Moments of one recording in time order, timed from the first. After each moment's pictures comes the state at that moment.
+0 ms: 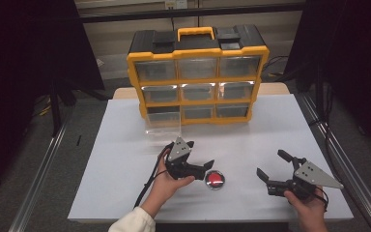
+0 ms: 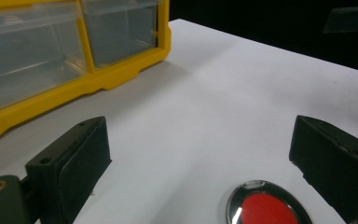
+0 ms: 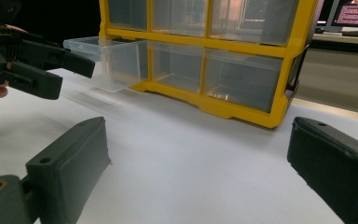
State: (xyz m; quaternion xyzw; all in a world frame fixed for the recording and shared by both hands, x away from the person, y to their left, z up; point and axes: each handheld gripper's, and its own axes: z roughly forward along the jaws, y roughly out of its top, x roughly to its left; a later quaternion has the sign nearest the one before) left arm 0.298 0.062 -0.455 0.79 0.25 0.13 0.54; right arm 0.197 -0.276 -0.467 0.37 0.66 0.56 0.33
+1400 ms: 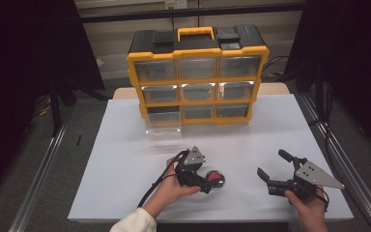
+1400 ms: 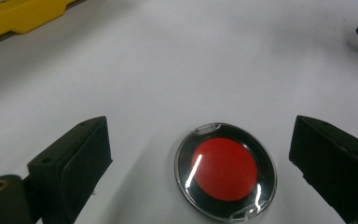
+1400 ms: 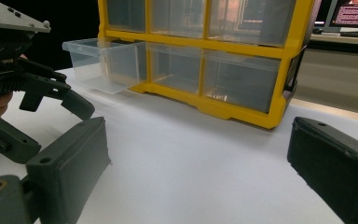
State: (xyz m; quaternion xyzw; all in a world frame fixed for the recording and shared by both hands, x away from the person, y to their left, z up) left arm 0.291 0.040 -0.472 0.86 0.20 0.05 0.46; right arm 0.197 -0.277 -0.466 0.37 0.66 0.57 0.33
